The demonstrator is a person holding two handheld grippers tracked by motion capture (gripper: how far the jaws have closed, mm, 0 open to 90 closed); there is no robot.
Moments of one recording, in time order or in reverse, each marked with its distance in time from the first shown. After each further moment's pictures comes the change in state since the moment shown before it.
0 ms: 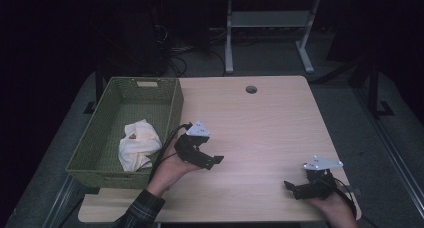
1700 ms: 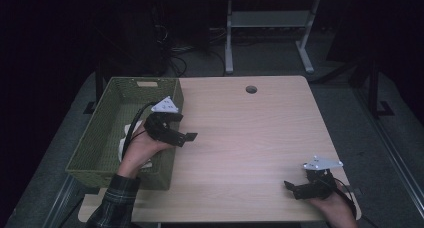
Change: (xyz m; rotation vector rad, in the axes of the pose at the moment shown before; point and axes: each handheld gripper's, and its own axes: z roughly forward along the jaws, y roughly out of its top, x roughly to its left) left arm 0.058 0.007 -0.070 -0.045 0.086 -0.014; right arm 0.000 0.000 0.000 -0.002 0.000 -0.003
